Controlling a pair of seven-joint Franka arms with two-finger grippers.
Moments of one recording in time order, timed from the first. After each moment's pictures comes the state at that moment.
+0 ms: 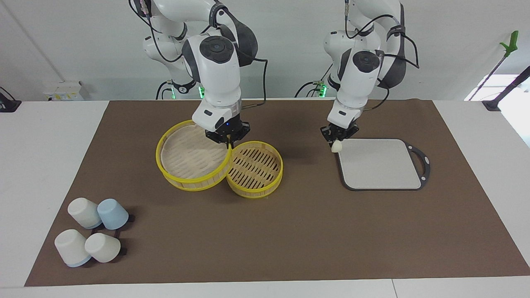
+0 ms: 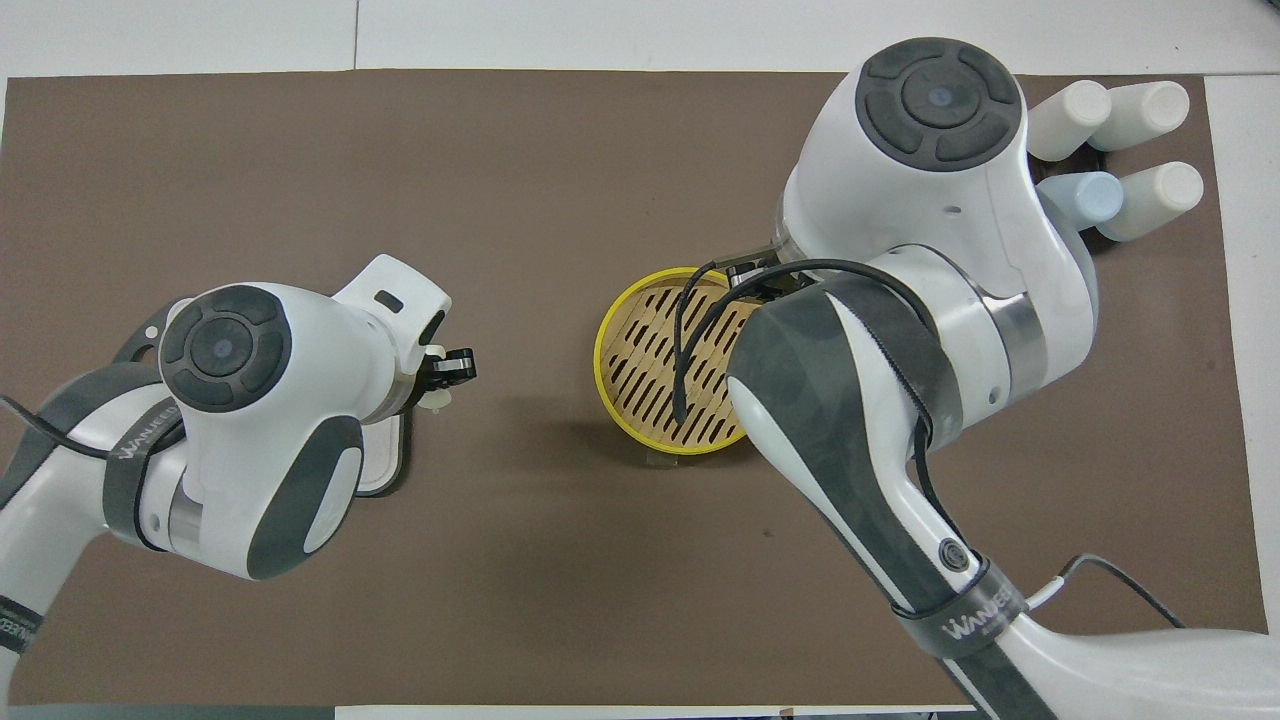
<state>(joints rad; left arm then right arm) -0.22 -0.04 -0.23 -2.10 -0.01 2.12 -0.55 0.40 0.30 0.02 -1.43 -0.02 1.70 0.27</state>
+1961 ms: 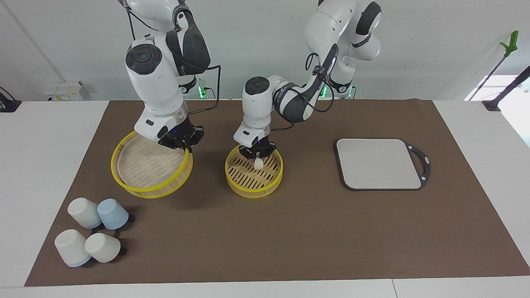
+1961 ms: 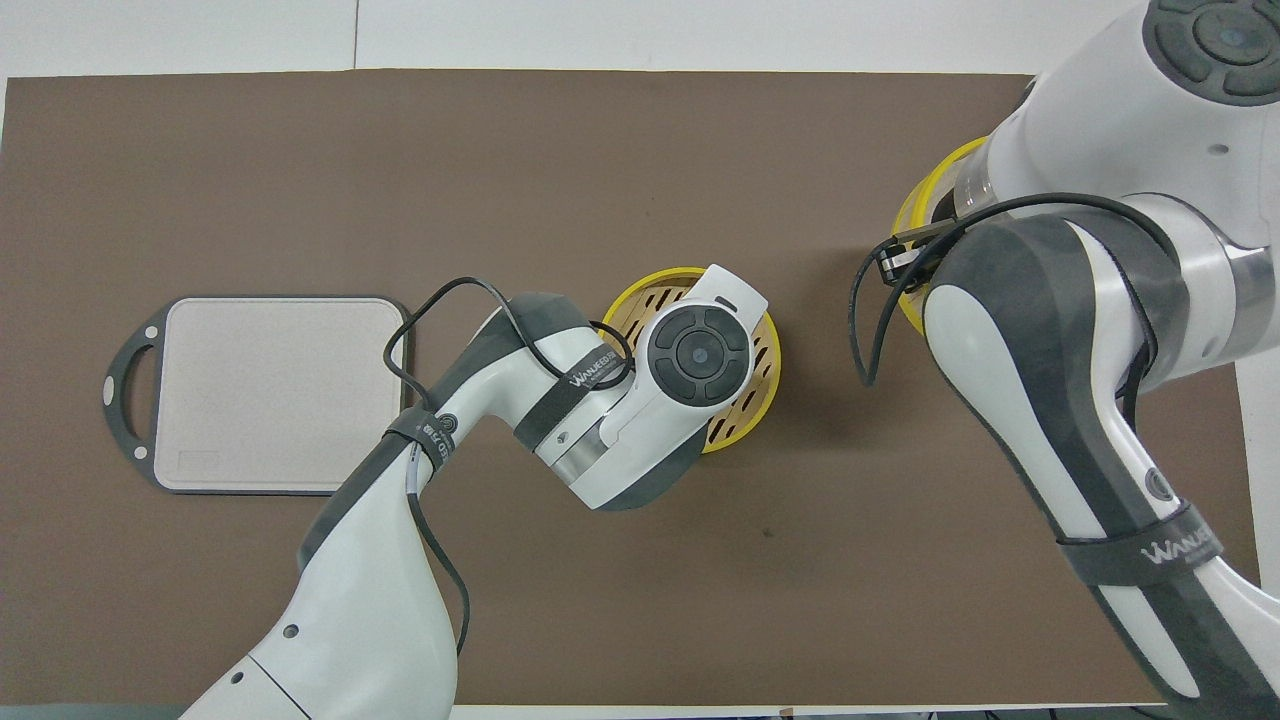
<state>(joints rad) -0.59 0.48 -0.23 -1.64 0.20 2.19 -0.97 0.21 0.23 0.02 -1.53 0.02 1.70 0.01</state>
